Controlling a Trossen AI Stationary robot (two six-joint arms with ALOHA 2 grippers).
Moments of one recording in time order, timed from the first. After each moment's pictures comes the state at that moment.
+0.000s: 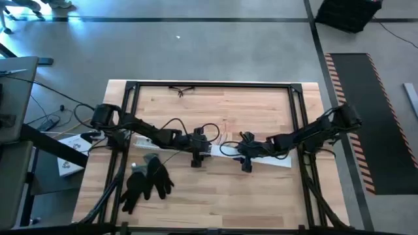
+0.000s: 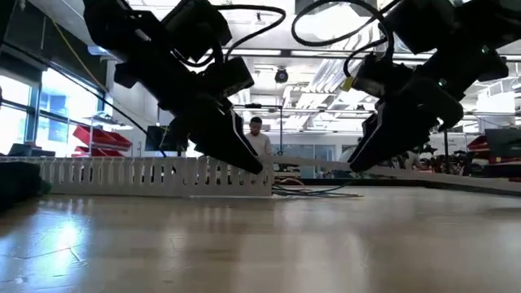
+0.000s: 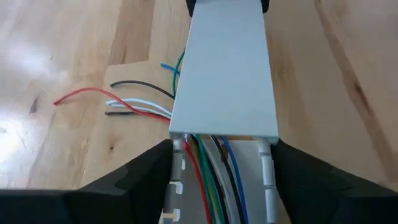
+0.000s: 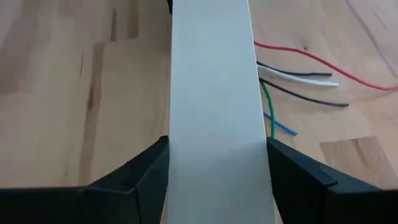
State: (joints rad) left arm -0.10 1.77 0.81 0.26 -0.14 0.08; right arm 0.22 1.51 0.54 0.18 0.23 0.26
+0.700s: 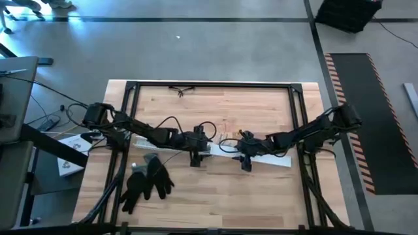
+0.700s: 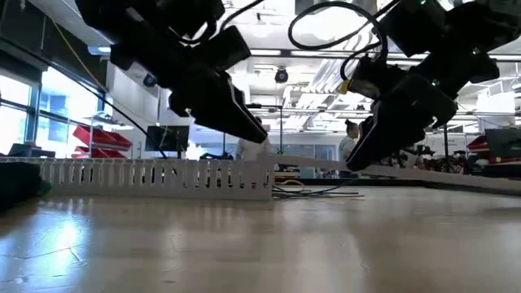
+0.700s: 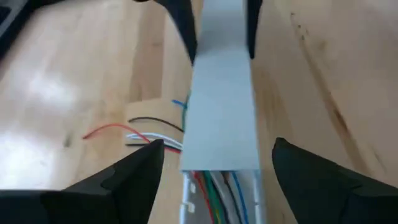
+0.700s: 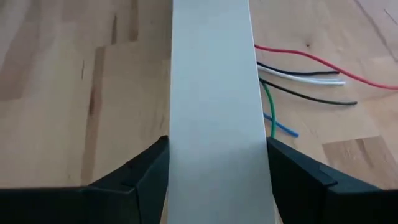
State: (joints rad) left arm -0.11 1.69 0.81 0.25 -0.18 0.15; right arm 0.18 1.51 0.54 0.18 0.17 0.26
